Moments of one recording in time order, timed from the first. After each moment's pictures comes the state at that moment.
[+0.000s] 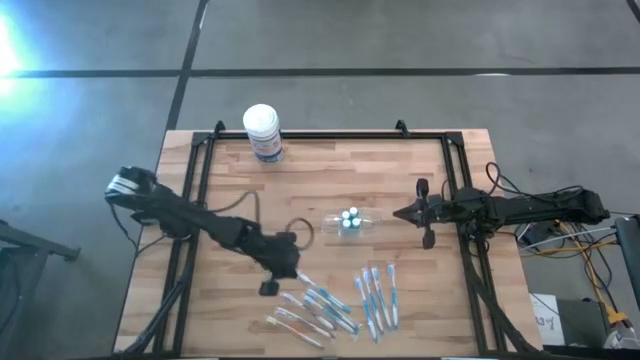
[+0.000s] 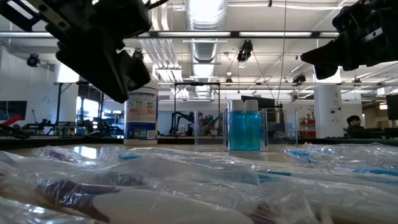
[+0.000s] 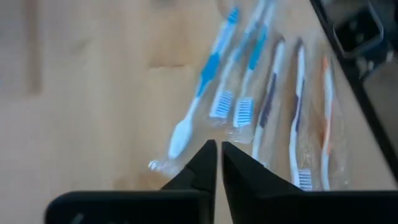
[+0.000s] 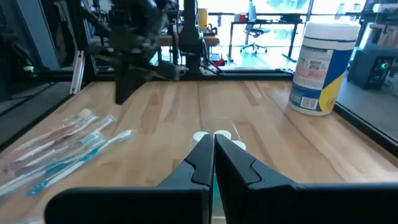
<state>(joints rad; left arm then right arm) -0.33 1.51 0.84 -0.13 0.14 -0.20 0.00 0.44 0.09 0.25 0.00 0.03</state>
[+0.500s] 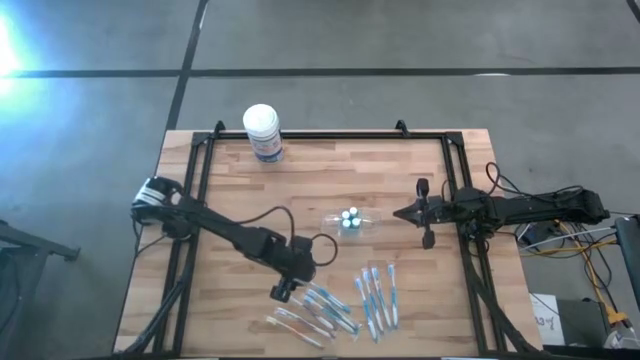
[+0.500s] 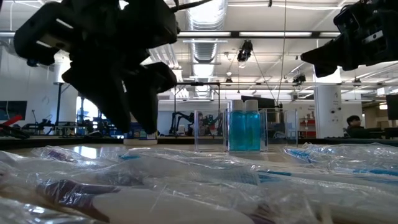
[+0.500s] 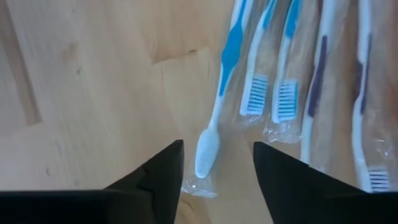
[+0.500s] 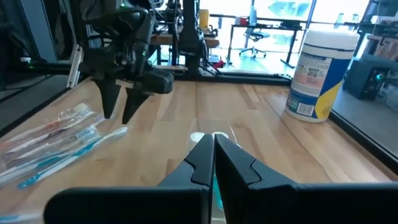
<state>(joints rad) -0.33 1.74 1.08 -0.35 0.06 0.00 0.00 0.44 0.09 0.25 0.00 -0.03</state>
